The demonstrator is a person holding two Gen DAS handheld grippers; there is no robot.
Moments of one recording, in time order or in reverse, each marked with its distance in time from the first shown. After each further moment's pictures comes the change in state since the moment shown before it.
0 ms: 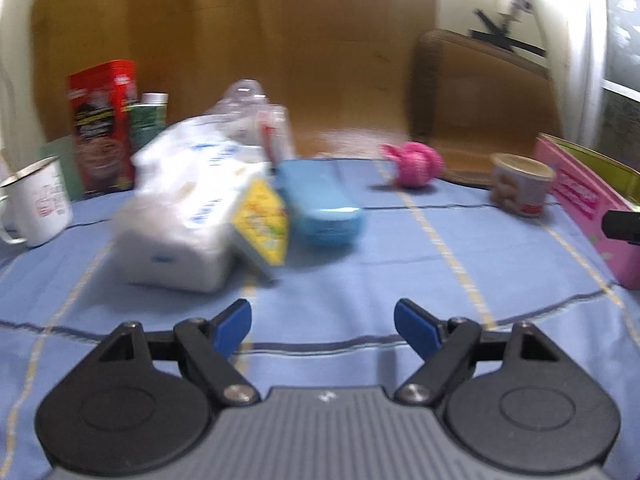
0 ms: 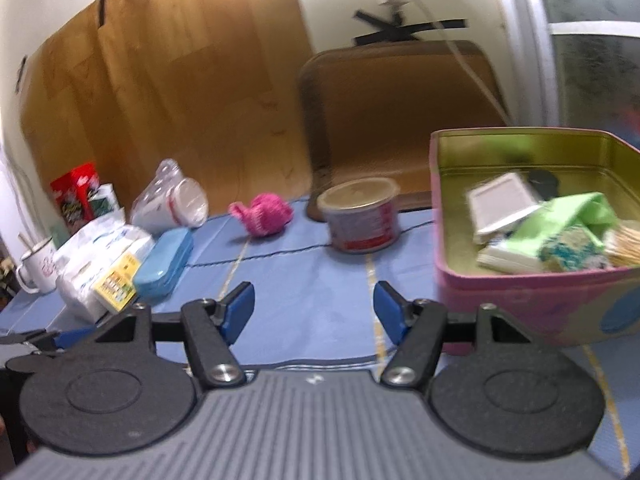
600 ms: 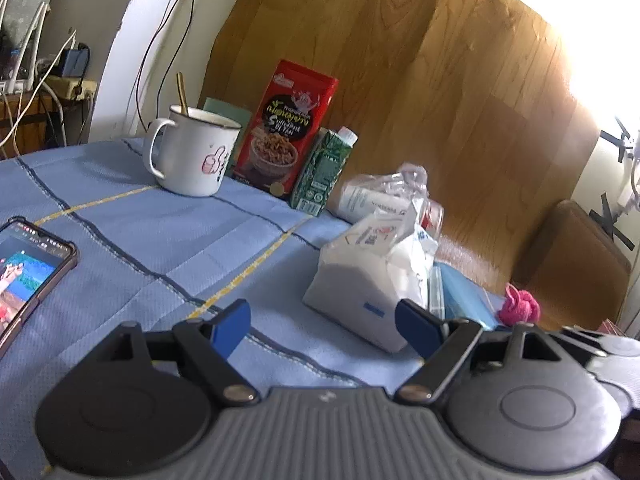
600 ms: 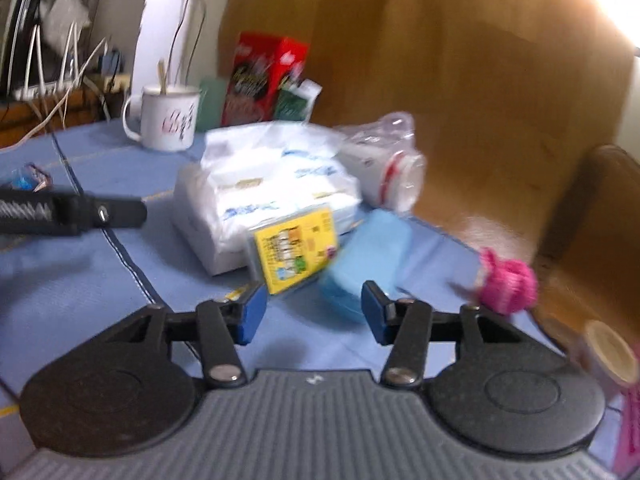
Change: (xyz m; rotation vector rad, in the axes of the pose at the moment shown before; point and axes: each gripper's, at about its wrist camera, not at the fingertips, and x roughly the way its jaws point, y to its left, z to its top) left arm -0.039 0.122 -0.026 -0.491 -0.227 0.085; right arm 0.111 0.186 -0.021 -0.646 0.080 0.293
